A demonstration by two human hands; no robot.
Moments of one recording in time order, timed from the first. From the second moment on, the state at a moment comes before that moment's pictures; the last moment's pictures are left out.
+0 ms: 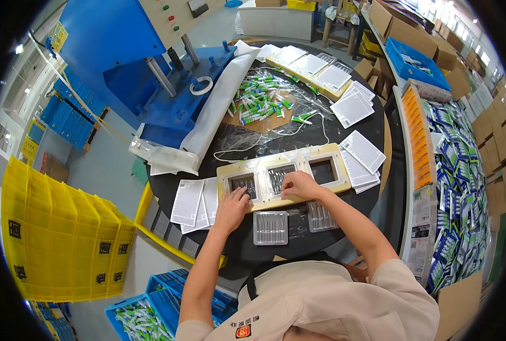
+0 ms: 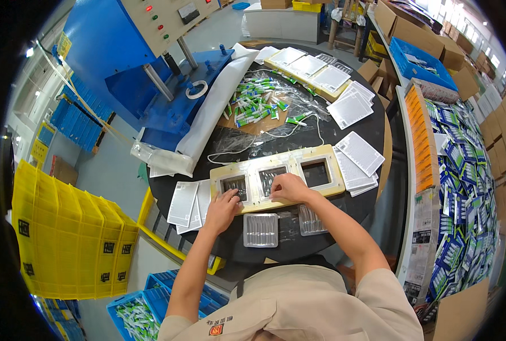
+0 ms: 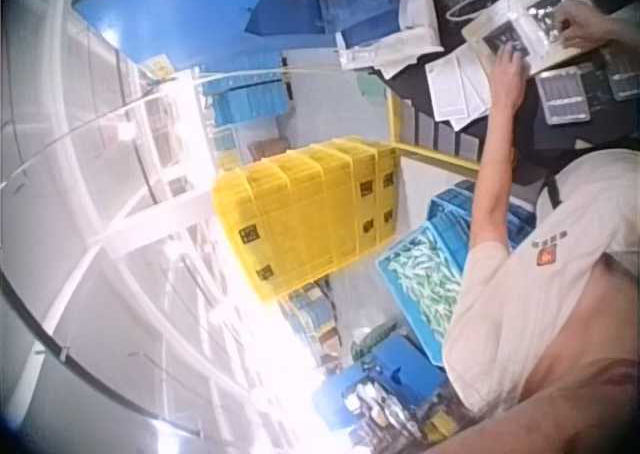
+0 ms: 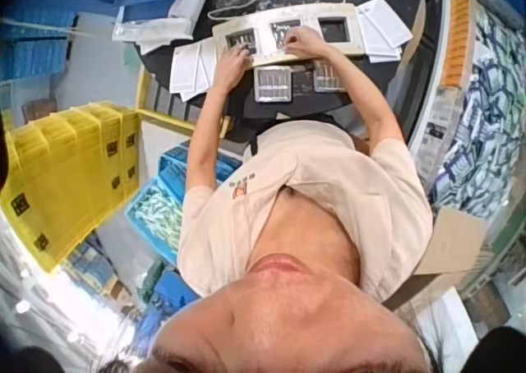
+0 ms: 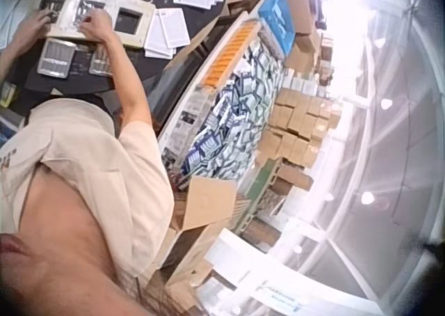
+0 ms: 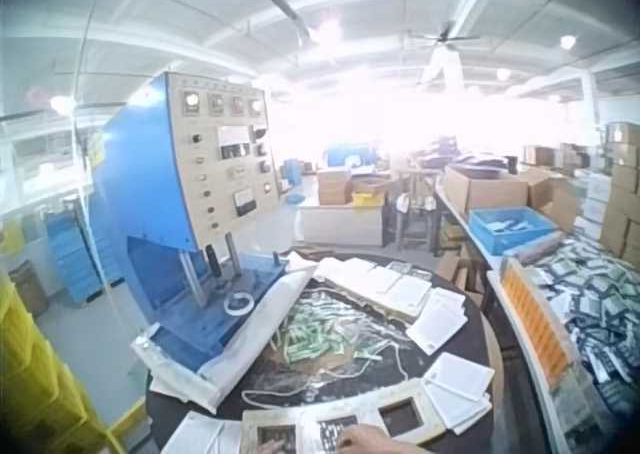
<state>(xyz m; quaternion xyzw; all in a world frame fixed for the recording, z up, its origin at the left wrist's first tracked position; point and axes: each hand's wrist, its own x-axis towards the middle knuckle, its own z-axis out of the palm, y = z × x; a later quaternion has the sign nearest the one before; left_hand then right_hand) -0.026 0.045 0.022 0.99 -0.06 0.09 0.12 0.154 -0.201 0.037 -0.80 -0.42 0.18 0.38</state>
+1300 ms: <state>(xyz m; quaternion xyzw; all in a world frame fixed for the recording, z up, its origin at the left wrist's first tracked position) 0.162 0.086 0.057 0.94 0.03 0.27 0.22 0.358 -0.104 0.033 -0.85 -0.43 -0.09 0.30</state>
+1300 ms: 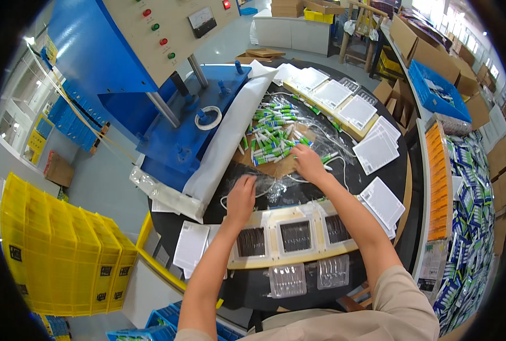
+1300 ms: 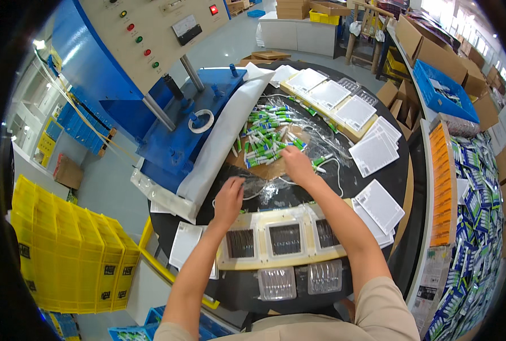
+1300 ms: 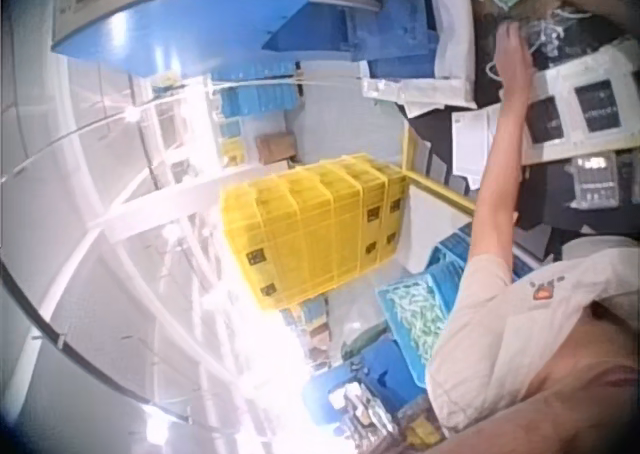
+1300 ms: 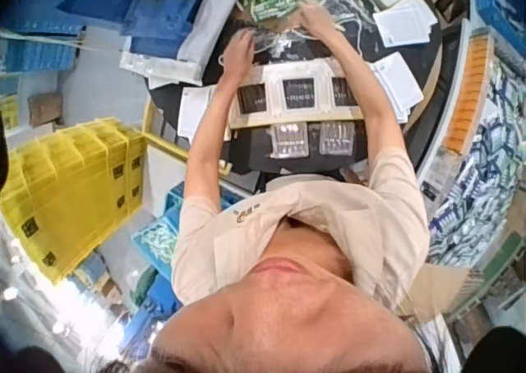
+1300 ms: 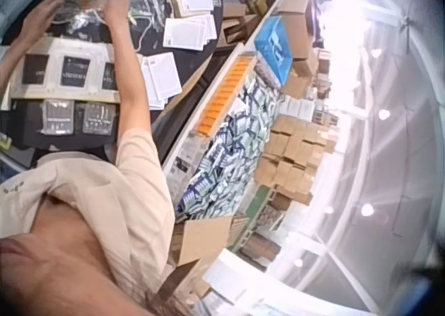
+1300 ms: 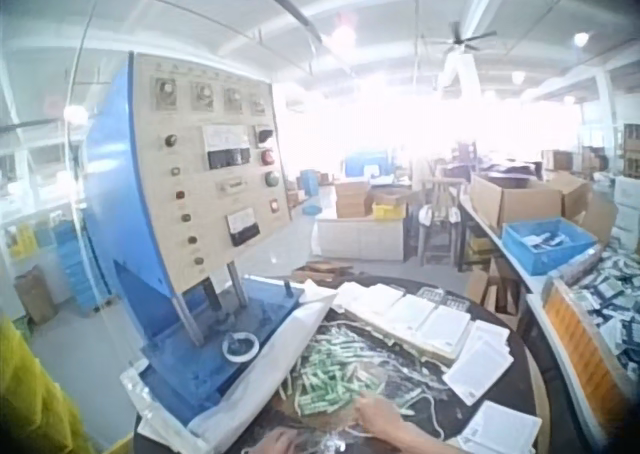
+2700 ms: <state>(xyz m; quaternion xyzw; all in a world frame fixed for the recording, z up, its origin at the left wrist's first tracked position) -0.030 0.064 0.029 0.91 0.07 0.33 0.26 0.146 -0.086 0.038 -0.62 -0.75 -0.07 0.22</state>
